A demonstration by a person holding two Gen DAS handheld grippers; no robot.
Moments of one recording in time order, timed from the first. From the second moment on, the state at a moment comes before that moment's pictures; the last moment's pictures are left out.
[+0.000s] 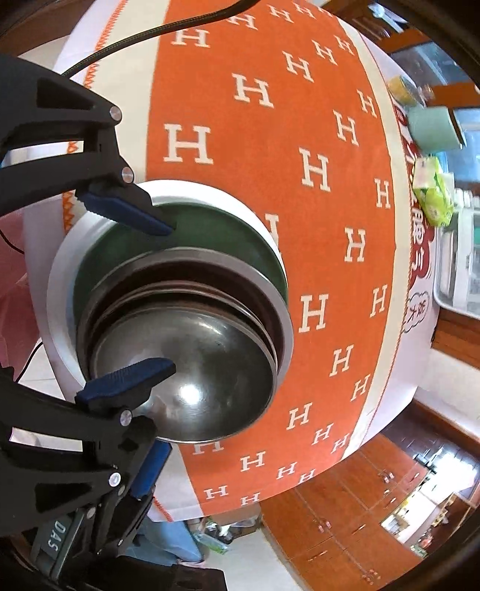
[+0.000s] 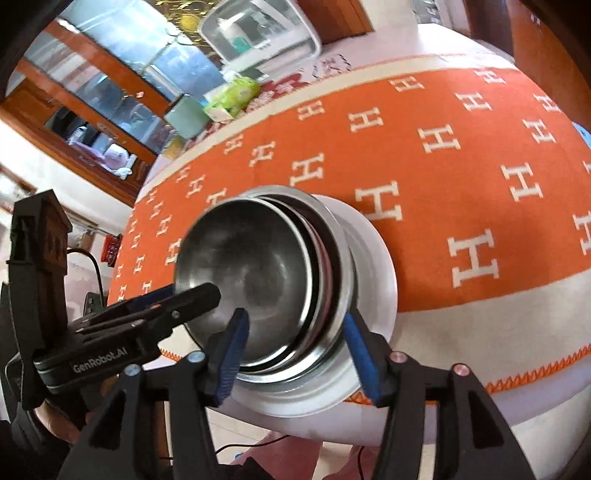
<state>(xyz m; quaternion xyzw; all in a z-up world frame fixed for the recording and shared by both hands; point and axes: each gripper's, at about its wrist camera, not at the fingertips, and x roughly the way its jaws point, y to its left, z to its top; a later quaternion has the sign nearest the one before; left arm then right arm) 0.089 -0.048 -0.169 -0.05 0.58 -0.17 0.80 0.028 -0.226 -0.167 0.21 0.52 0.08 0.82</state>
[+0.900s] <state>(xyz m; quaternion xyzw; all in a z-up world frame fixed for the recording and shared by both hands) -0.001 -0.043 -0.034 0.00 0.45 -0.13 0.89 -0.043 -0.245 -0.039 0.11 0.41 0.08 0.90</state>
